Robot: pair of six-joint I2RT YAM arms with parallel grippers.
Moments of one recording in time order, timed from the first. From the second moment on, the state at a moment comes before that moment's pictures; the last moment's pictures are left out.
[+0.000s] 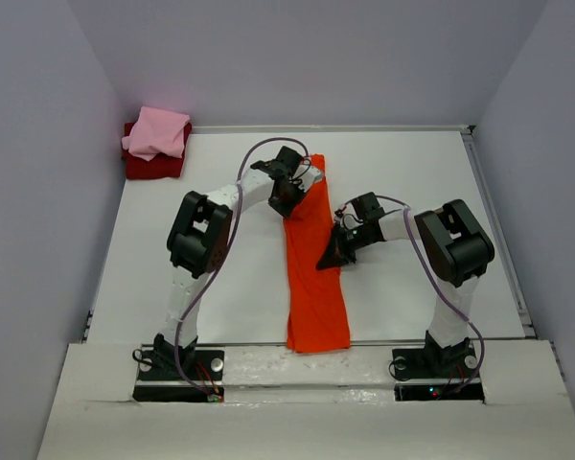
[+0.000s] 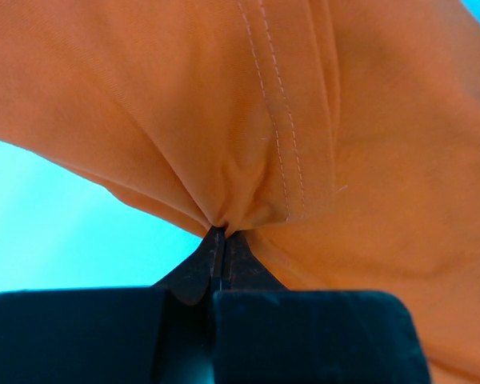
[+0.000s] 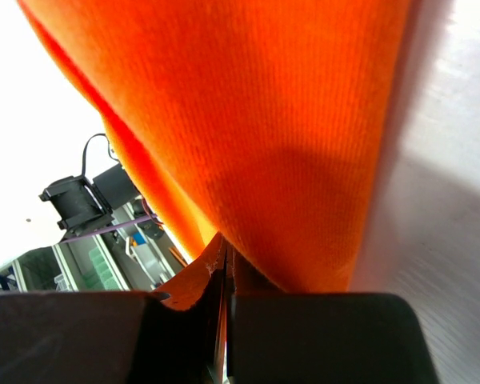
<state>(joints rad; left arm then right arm) -0.55 2.18 1.71 -0.64 0.13 0.22 0.39 1.96 0.98 -0.18 -0.84 0.65</state>
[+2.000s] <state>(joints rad) -0.31 1.49 1.00 -0.13 0.57 -0.50 0.32 1.82 1.38 -0.54 -0.80 0.52</state>
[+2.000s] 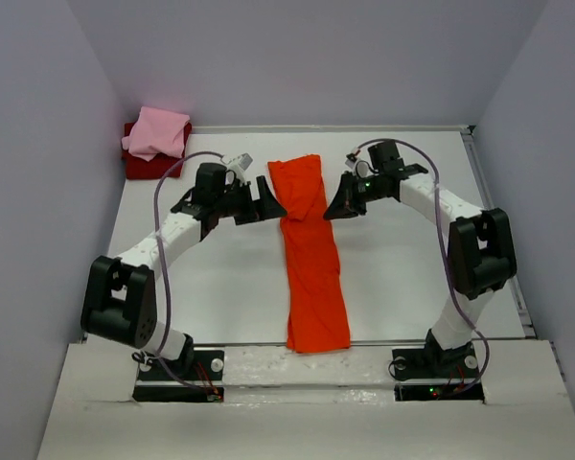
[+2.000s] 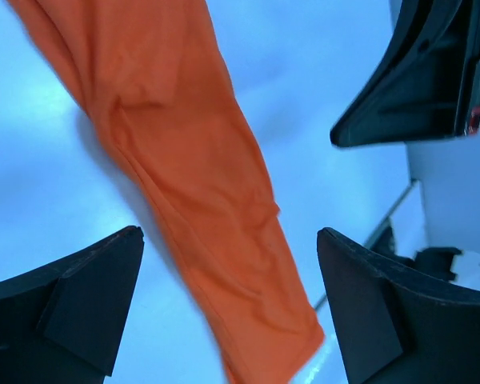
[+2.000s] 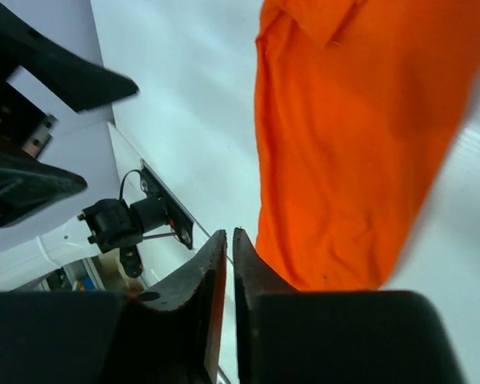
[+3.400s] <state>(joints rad) -0.85 0.80 0.14 -0.06 0.43 -1.32 0.15 0.86 0.19 -0.60 -0.97 0.60</state>
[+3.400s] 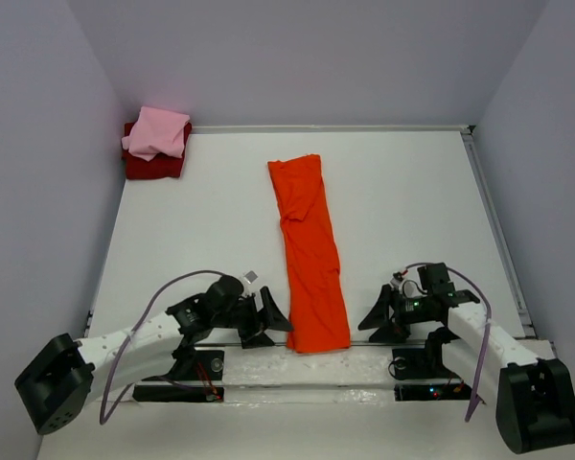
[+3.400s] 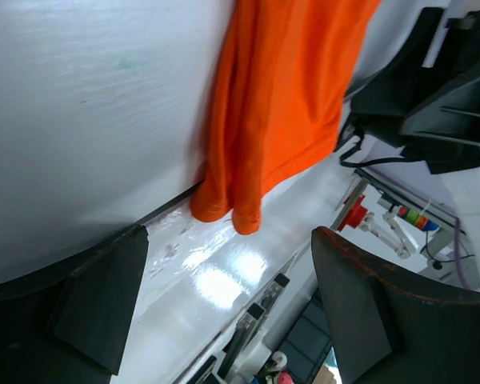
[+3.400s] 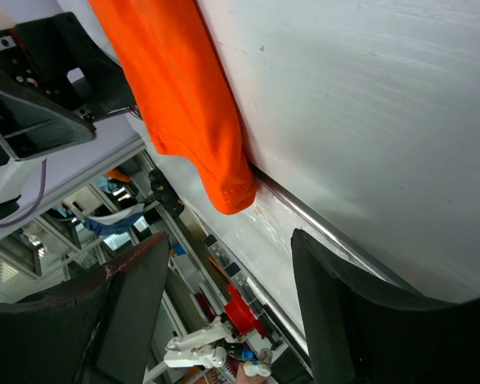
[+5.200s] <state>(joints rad) -1.01 1.25 0.14 0.44 0.34 -1.51 0.51 1.29 0.24 0.01 -0.88 0.92</state>
